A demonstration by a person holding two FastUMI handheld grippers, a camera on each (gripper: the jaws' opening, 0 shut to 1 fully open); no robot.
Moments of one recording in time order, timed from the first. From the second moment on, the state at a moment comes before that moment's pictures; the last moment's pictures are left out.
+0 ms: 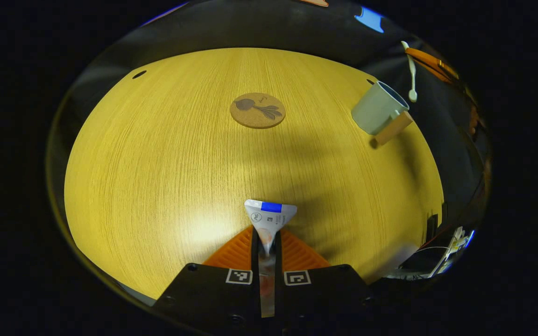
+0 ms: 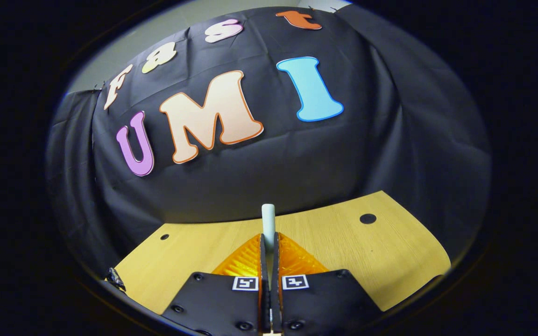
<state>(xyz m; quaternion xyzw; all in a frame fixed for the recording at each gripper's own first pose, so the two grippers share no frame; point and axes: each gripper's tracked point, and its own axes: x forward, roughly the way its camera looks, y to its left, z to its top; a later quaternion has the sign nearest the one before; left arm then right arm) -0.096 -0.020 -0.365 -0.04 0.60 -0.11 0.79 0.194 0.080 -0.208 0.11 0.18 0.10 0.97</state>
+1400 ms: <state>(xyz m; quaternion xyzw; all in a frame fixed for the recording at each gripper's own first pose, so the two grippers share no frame) -0.086 -0.025 -0.360 -0.04 0.58 -0.11 0.81 0.106 0.043 -0.259 0.08 0.25 0.08 0.96</state>
